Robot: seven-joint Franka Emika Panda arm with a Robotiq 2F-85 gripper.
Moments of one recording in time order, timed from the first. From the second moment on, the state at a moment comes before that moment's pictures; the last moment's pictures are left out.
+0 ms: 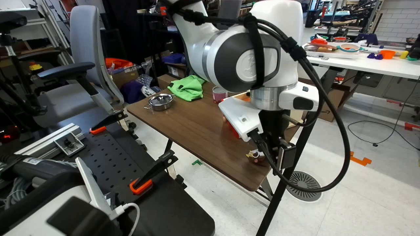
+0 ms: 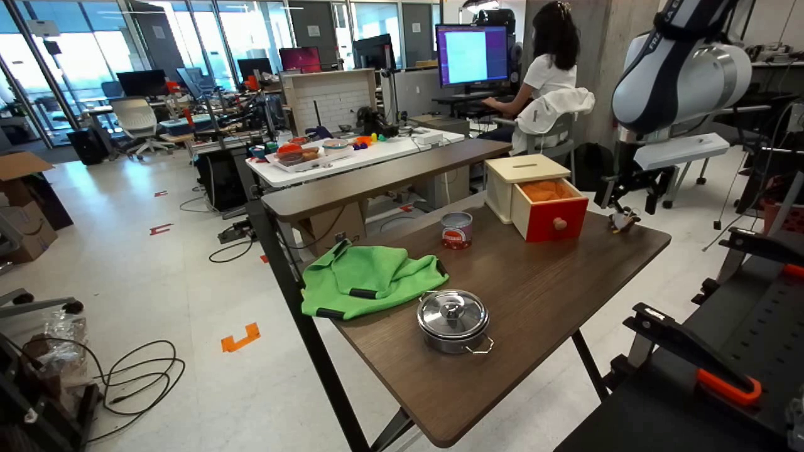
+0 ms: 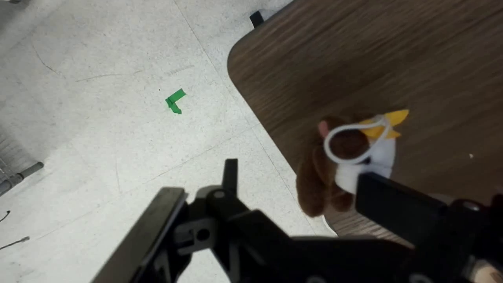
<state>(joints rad) -0.17 0.82 -0.22 -1.91 0.01 2.75 0.14</state>
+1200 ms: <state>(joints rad) -0.16 0.86 -0.23 -1.87 0.01 2.75 0.17</state>
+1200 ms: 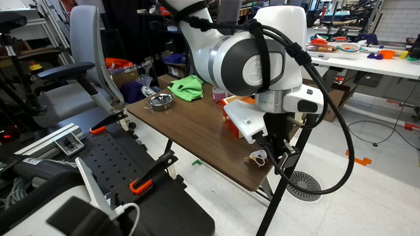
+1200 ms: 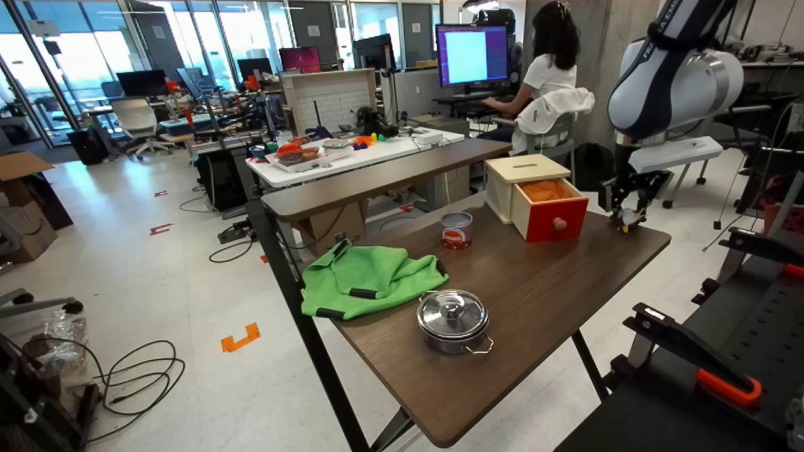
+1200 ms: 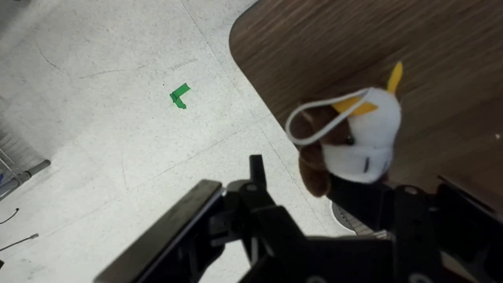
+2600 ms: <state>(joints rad) -0.16 0.53 -0.18 -2.14 0.01 2.78 0.06</state>
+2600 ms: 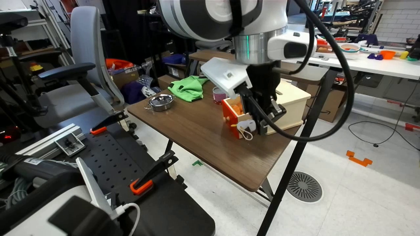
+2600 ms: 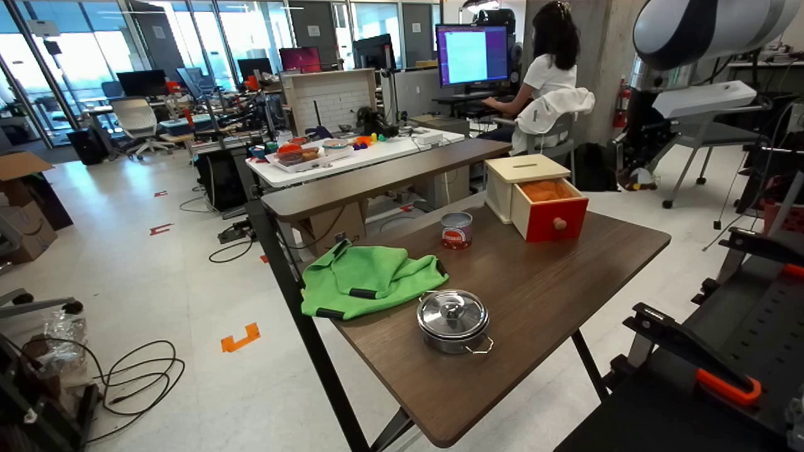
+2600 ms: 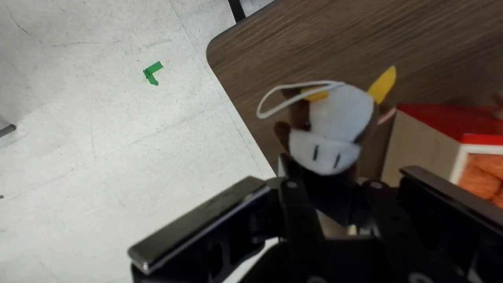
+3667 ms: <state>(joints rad) -0.03 0.50 -0.08 -2.09 0.09 2.86 0.28</state>
